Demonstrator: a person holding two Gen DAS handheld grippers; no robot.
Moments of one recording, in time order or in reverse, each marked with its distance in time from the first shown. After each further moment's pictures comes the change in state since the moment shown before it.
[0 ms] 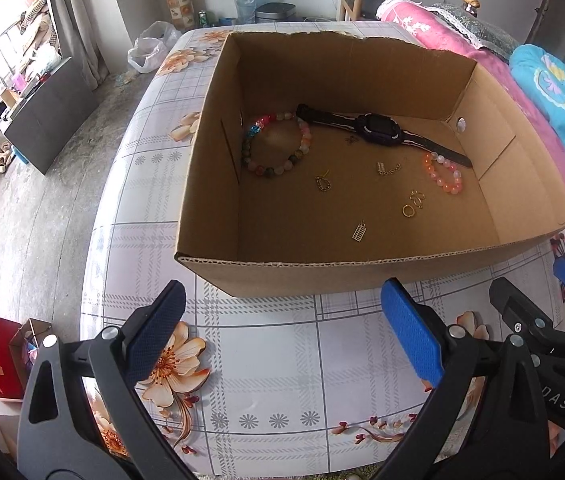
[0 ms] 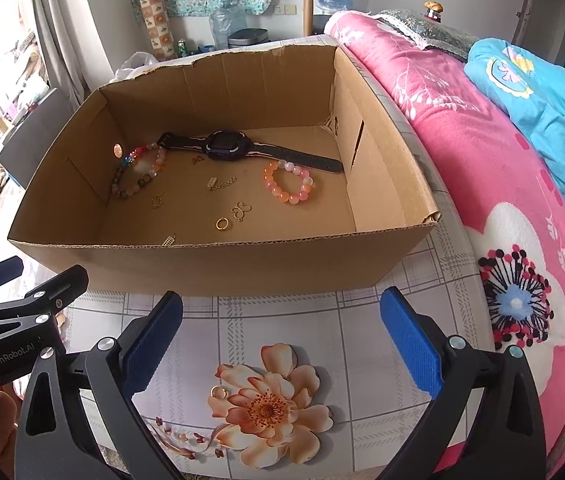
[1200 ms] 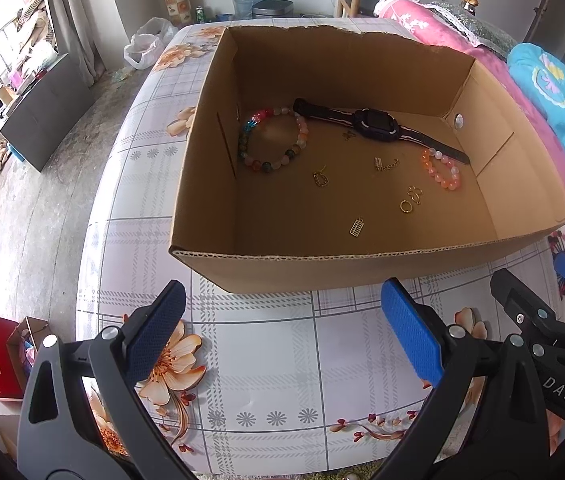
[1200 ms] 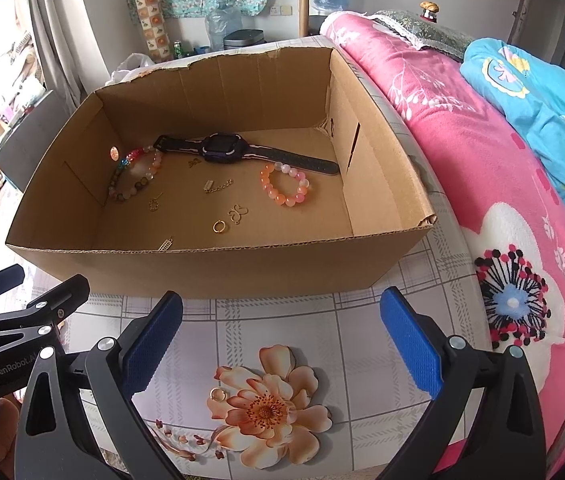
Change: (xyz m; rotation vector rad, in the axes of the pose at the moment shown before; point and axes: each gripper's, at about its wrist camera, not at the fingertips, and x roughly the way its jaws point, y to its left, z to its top) left arm 0.001 0.002 0.000 0.010 0.019 -0.024; right arm -0.001 -0.002 0.002 0.005 -0.001 -0.011
